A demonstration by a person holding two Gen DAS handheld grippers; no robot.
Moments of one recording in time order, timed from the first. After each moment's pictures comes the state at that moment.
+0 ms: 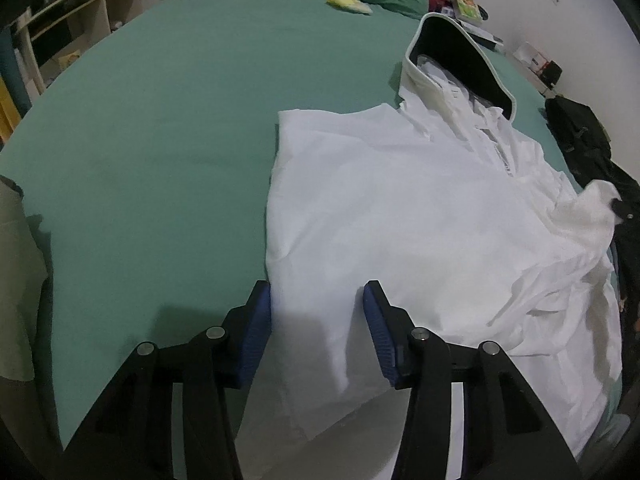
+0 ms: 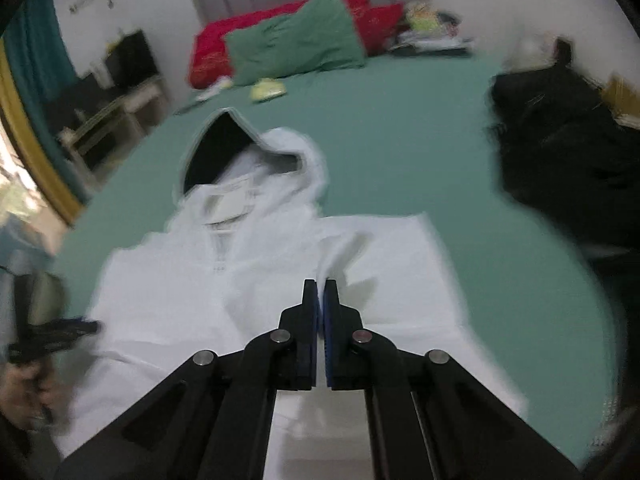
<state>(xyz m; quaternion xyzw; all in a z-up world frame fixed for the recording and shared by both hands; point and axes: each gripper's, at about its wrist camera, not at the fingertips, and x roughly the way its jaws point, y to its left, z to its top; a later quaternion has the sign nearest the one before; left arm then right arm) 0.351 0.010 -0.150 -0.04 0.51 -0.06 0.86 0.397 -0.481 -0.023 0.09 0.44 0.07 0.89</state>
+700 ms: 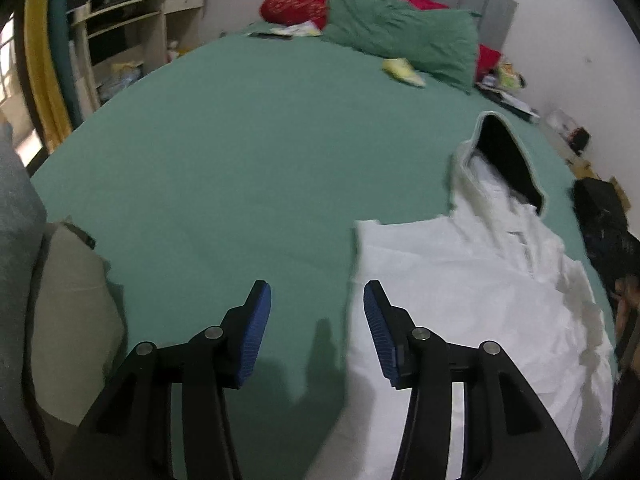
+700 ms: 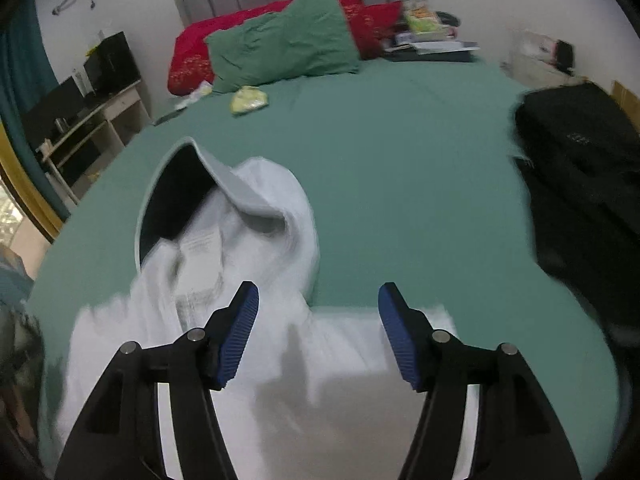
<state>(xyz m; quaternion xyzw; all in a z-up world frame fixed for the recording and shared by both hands) 0.370 0.069 -0.106 -0.10 0.44 0.02 0.89 0.526 -0.455 -0.038 0.11 0.43 0.08 0.89</state>
